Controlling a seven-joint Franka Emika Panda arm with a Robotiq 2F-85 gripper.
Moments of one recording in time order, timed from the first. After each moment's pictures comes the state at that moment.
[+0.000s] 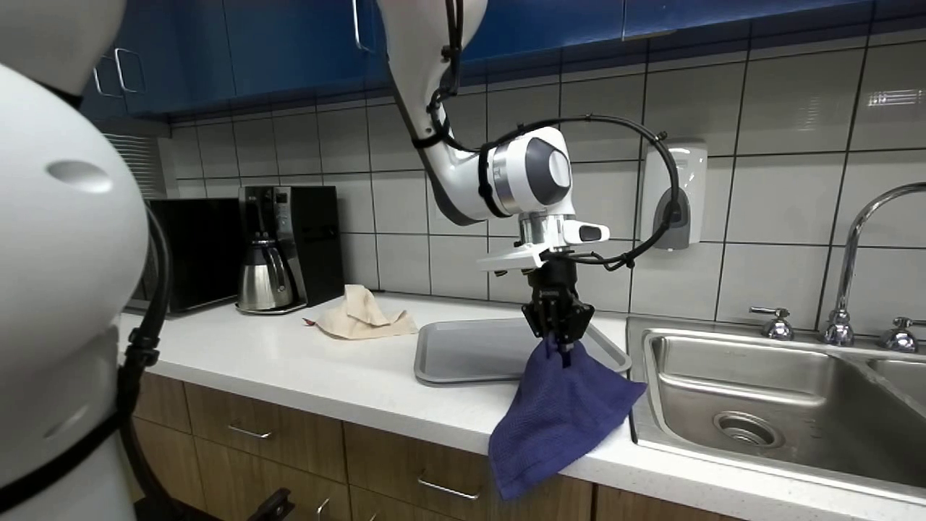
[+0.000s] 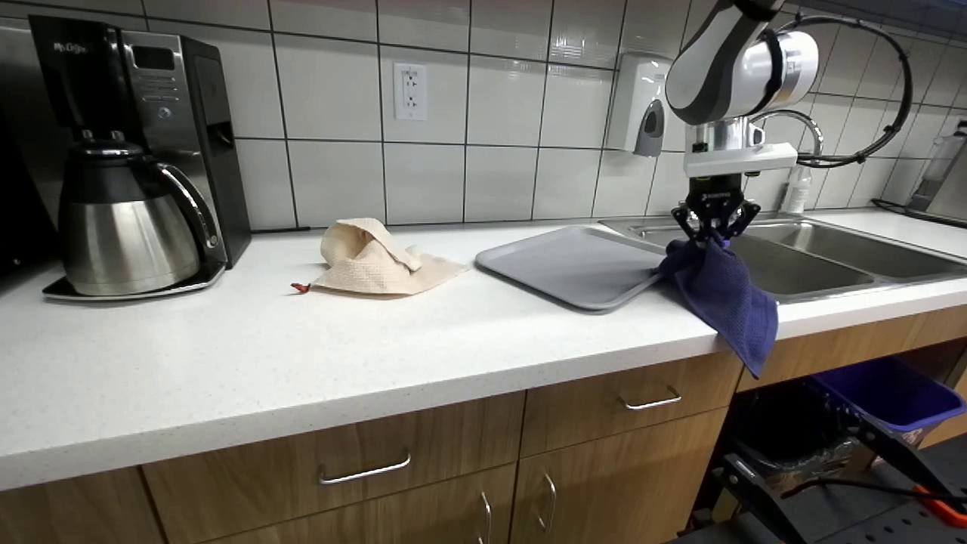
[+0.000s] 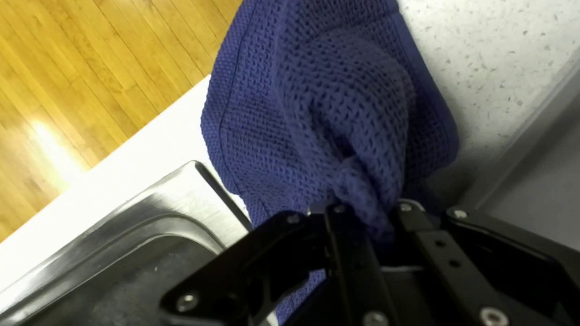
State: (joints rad) arm -0.08 0.34 -0.21 -2.12 -0.18 2.36 0.38
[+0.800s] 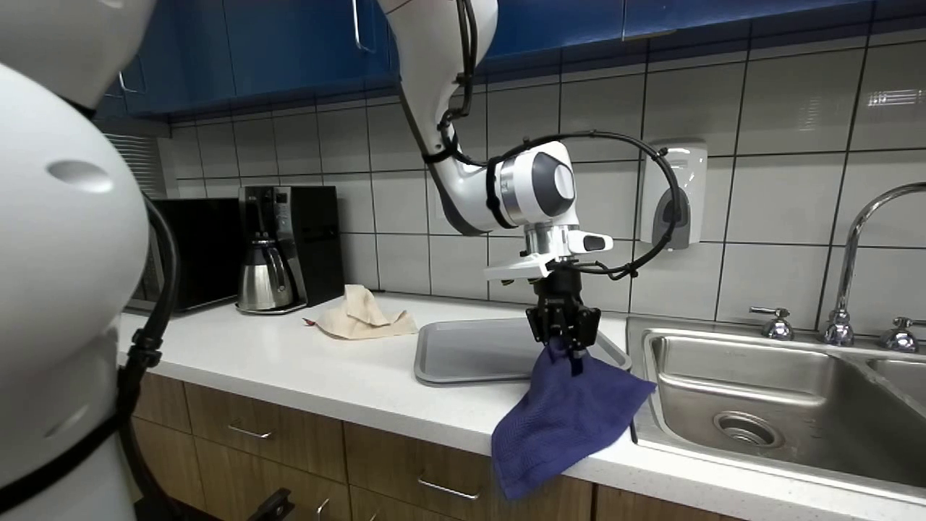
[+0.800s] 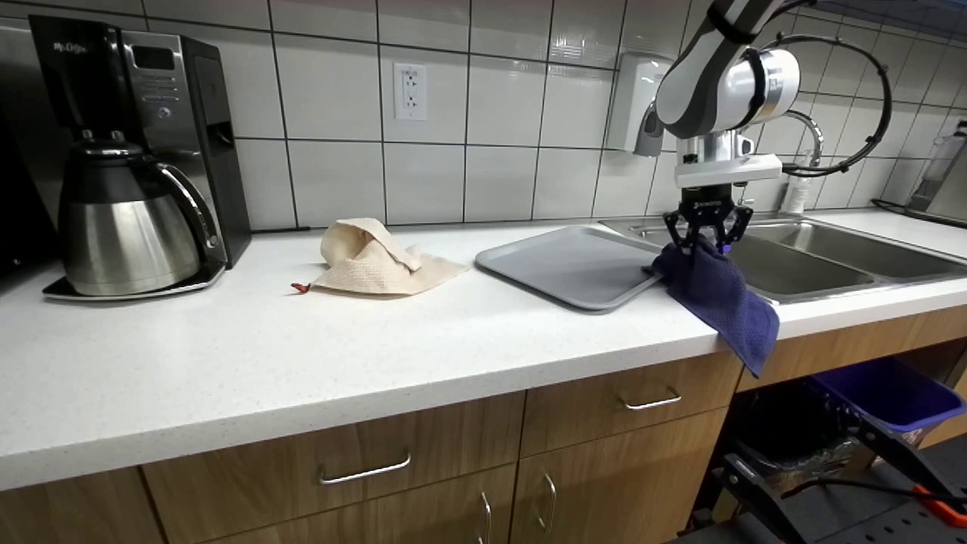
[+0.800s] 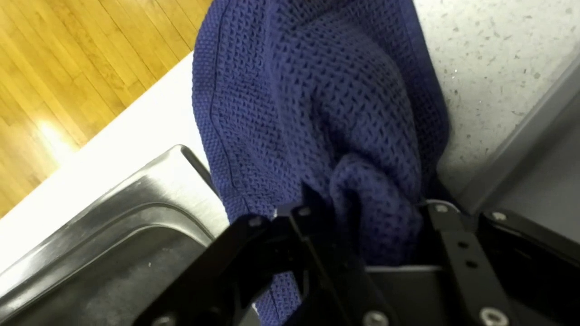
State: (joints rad) arm -0.08 0.42 -0.21 -2.05 -0.18 2.36 0.38
